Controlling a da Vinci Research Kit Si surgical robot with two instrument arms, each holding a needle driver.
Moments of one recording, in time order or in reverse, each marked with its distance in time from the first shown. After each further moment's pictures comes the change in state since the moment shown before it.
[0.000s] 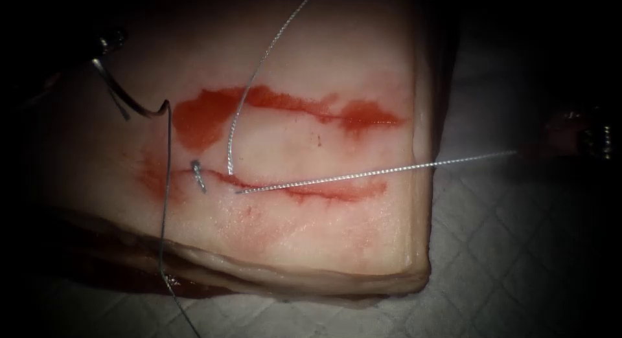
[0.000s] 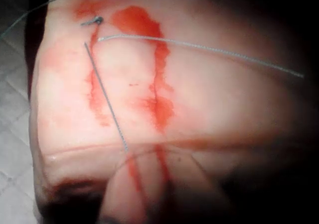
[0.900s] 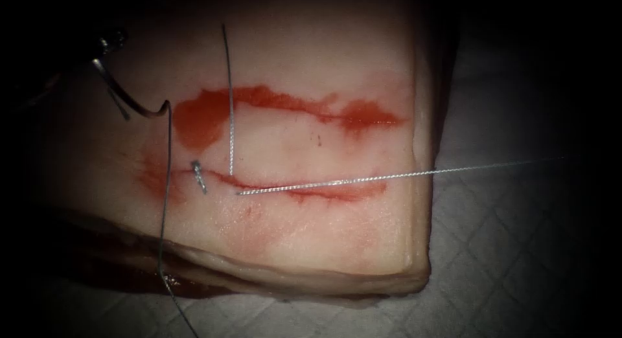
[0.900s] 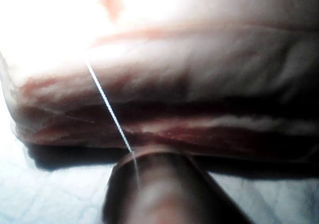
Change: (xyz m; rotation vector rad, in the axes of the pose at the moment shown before) right arm 0.015 -0.001 -0.003 0.040 -0.017 0.122; left arm 0.000 0.000 0.000 0.000 0.000 0.000
